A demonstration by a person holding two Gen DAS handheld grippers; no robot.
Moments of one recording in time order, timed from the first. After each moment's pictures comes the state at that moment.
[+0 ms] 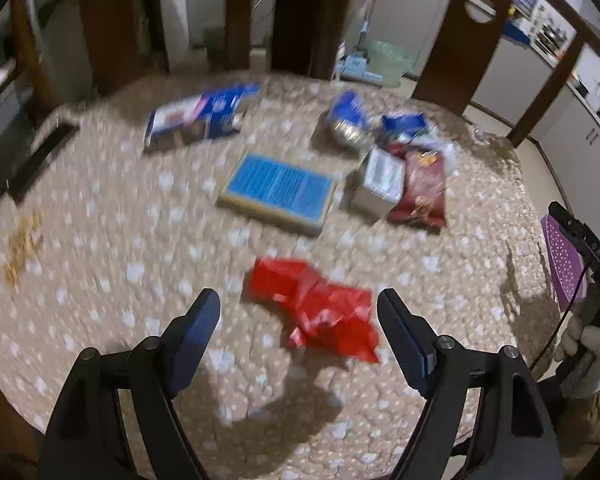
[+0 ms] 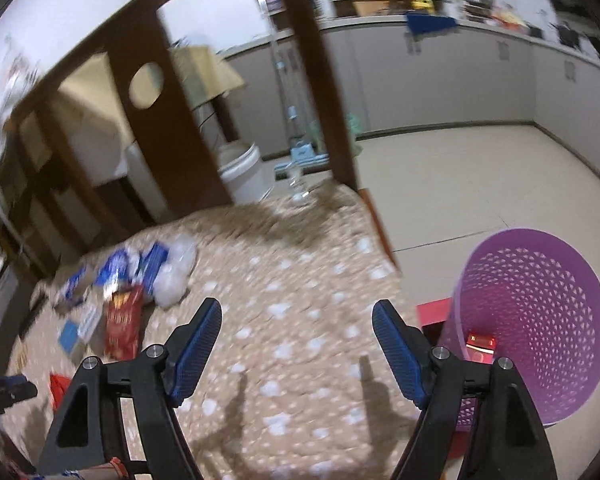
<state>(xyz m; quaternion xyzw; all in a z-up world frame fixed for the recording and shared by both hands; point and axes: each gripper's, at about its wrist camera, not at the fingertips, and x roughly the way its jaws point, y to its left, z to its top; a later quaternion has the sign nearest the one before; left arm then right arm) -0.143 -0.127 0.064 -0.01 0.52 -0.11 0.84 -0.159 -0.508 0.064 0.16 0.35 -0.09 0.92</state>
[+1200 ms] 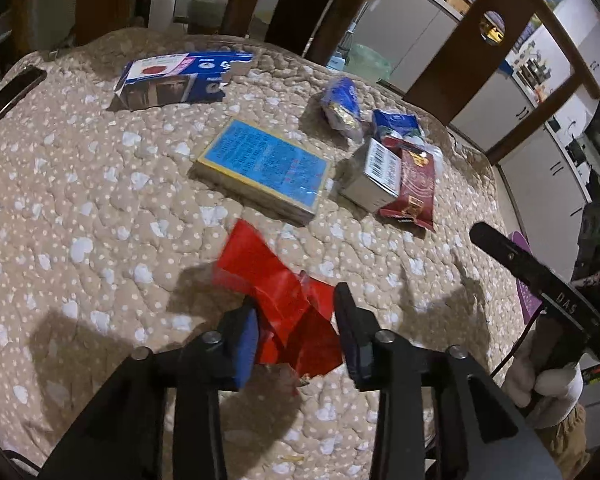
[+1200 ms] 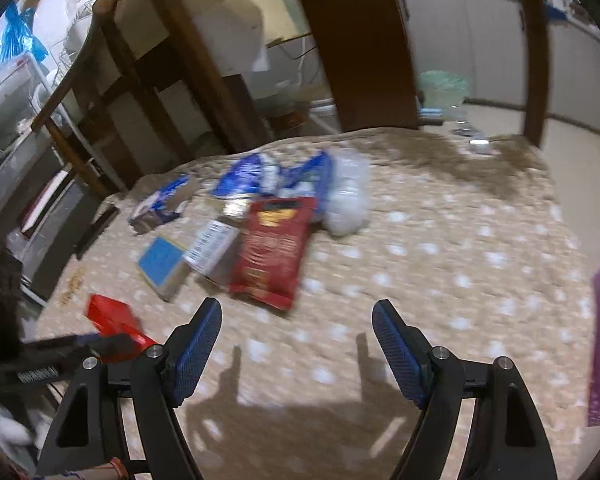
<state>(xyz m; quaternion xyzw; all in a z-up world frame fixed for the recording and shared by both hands) -0.129 -0.109 0.041 -0.11 0.53 -0.18 0.82 -0.116 -0.373 0.048 0.14 0.43 0.09 0.89</state>
